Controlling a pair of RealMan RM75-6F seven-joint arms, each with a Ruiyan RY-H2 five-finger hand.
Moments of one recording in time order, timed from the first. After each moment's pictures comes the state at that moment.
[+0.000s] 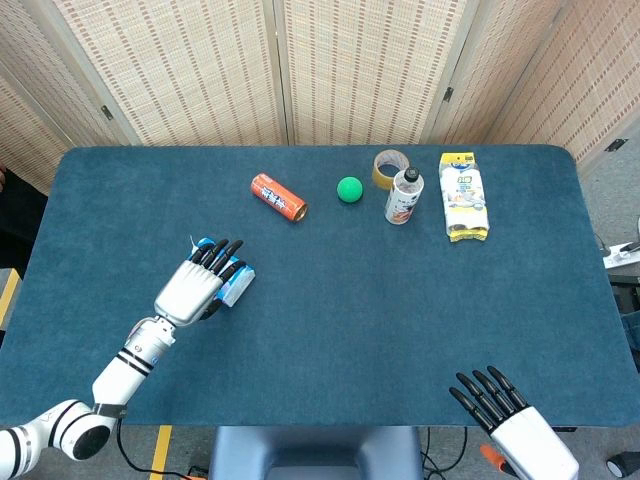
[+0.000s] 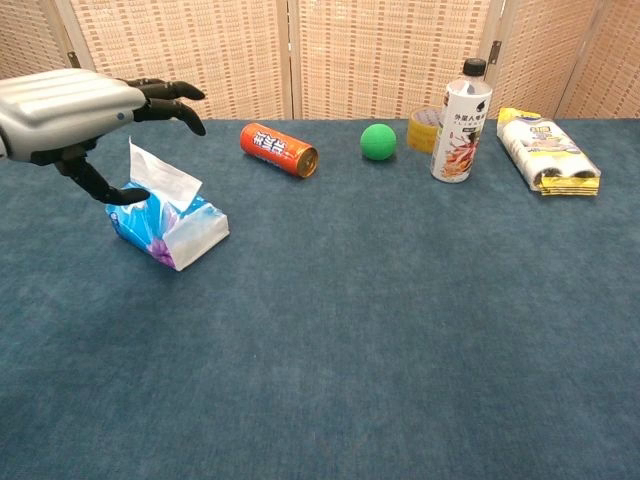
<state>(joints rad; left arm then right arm) -0.63 -1.33 -0.23 -1.64 1.39 0.96 0.53 -0.03 -1.08 -0.21 -1.65 -2.09 1.54 -0.29</state>
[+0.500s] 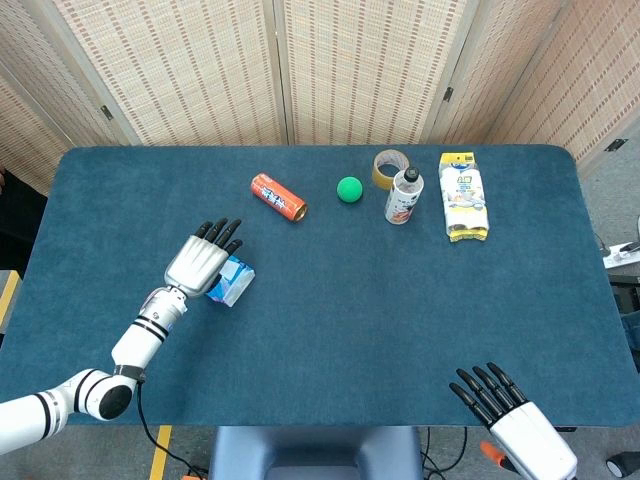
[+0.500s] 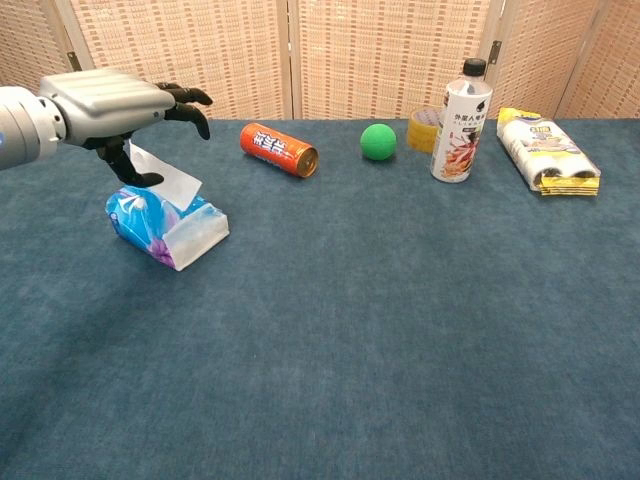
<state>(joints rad) -0.78 -1.38 -0.26 -1.50 1.14 0.86 0.67 -0.01 -1.07 -0.21 -1.67 -2.06 1.51 -0.28</state>
